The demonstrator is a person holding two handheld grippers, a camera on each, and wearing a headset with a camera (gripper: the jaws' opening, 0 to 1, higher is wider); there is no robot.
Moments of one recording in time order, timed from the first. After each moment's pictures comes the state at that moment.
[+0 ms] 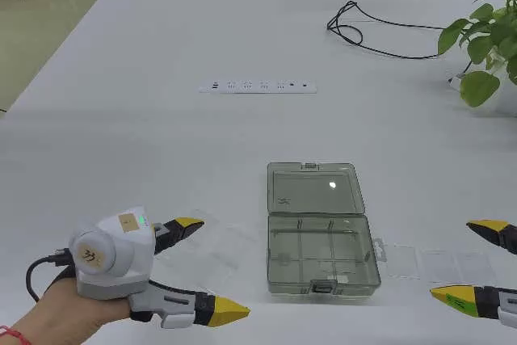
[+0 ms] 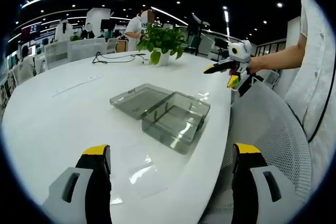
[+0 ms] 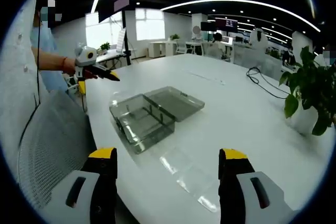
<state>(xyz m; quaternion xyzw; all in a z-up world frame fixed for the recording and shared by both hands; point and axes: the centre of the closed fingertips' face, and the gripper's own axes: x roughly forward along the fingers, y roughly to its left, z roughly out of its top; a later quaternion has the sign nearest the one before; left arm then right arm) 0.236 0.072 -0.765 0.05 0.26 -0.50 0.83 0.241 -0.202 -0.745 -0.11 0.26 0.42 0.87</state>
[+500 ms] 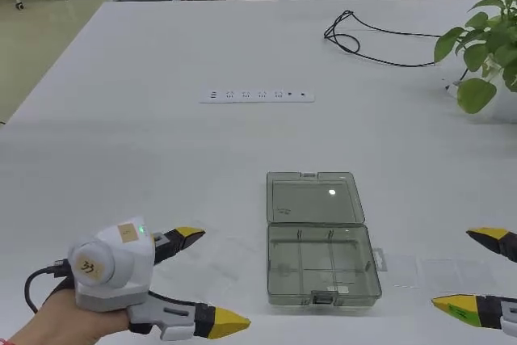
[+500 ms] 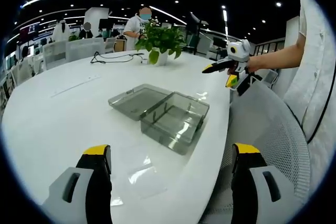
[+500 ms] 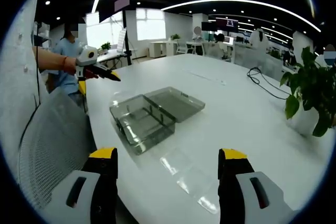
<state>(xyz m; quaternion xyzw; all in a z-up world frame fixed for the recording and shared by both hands) 0.236 0.067 -0.761 0.05 0.26 -0.50 0.83 0.242 -0.201 -0.743 -0.11 0.25 0.42 0.87</state>
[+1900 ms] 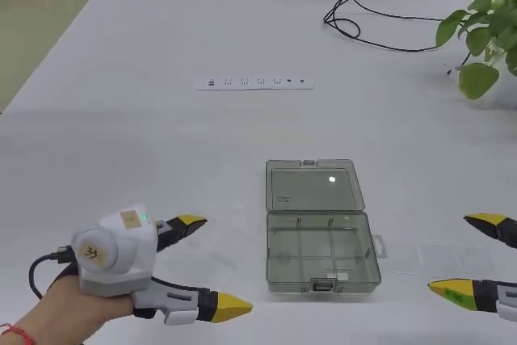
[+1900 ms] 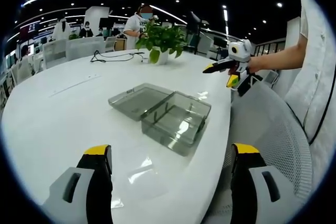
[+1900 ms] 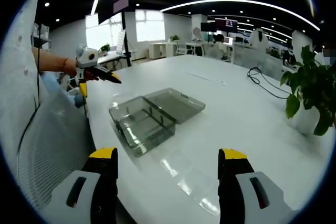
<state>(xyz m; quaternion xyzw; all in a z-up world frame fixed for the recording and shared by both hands) 0.240 0.062 -0.761 0.05 0.26 -0.50 0.83 0.246 -0.199 -0.744 -0.10 0.25 0.42 0.87</state>
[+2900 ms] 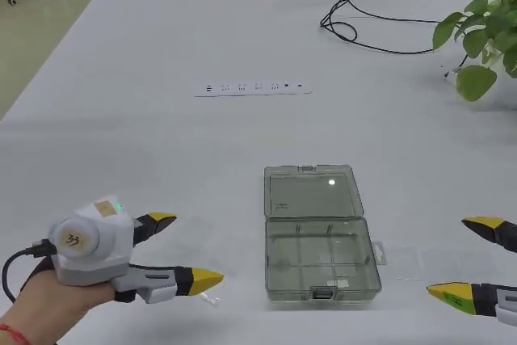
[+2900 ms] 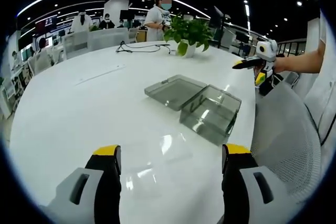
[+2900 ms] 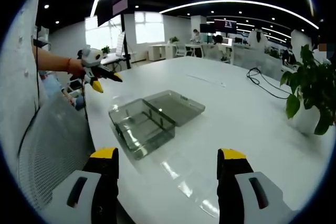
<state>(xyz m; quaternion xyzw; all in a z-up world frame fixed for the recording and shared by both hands) 0.282 0.120 -0.775 0.07 0.30 -0.41 0.86 0.248 -0.197 -0.741 -0.09 0.24 0.42 0.87</state>
